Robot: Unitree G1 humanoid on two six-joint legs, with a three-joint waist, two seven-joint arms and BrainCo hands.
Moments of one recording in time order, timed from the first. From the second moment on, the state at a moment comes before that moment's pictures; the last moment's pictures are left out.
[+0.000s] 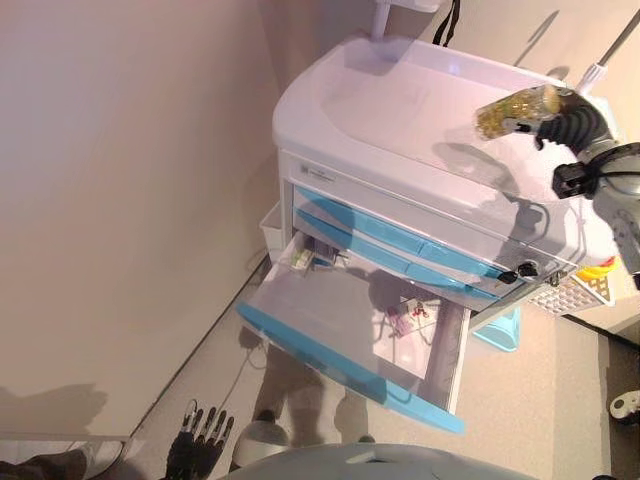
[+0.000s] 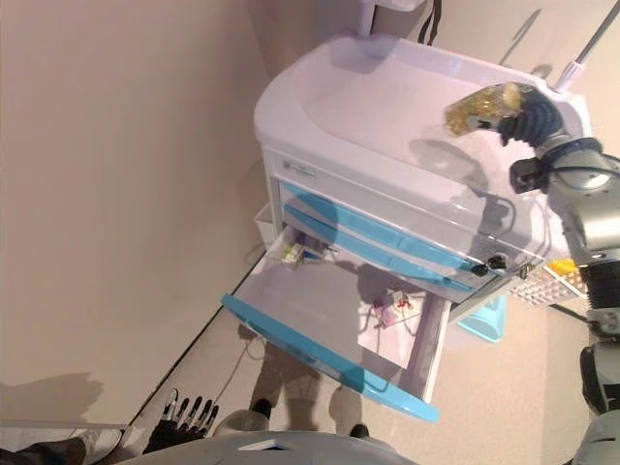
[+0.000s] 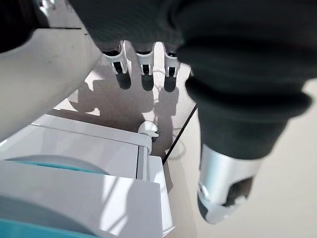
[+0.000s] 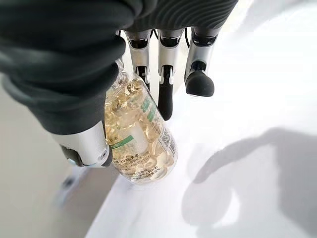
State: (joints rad) left arm 0.29 0.22 0.17 0.90 -1.34 0.20 -0.35; right arm -0.71 -1.06 0.13 0.35 0.43 0.31 0.08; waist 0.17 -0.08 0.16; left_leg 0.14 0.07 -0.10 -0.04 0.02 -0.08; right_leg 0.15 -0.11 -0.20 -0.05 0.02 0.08
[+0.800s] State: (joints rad) left arm 0.29 0.30 0.17 0.90 -1.34 0.24 -0.29; right arm -0.89 -1.18 0.45 0.67 0.07 0.32 0.50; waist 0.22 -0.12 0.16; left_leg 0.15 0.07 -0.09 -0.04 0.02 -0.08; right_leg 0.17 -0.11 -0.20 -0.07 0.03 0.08
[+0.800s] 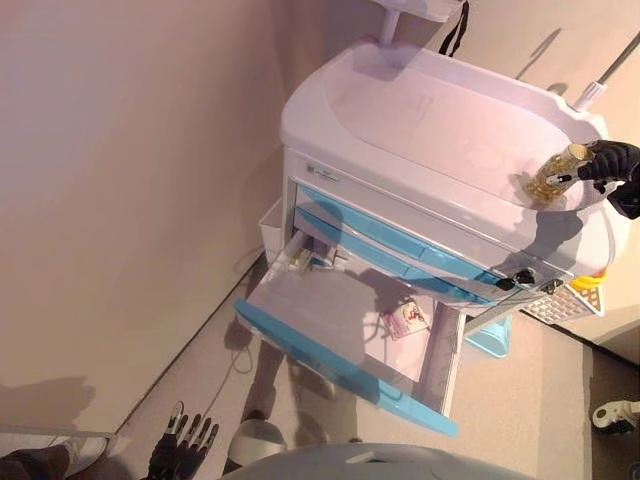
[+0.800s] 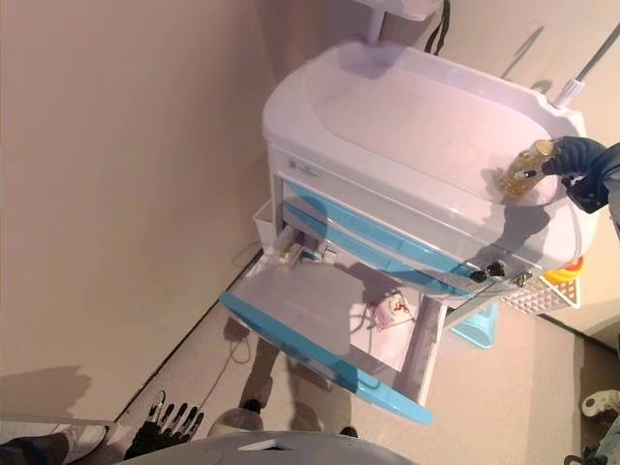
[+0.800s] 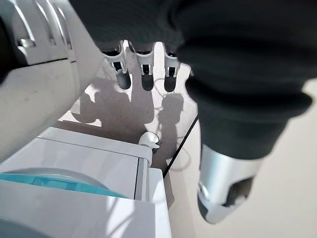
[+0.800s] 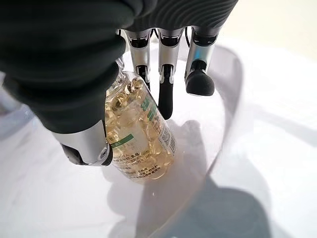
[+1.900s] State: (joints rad) left arm 0.29 0.33 0.17 0.90 -1.34 0.26 -0.29; right arm -0.94 -1.16 0.48 0.72 0.04 0.29 0.44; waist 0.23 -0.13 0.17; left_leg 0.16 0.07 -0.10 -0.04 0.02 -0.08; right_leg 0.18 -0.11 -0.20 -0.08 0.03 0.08
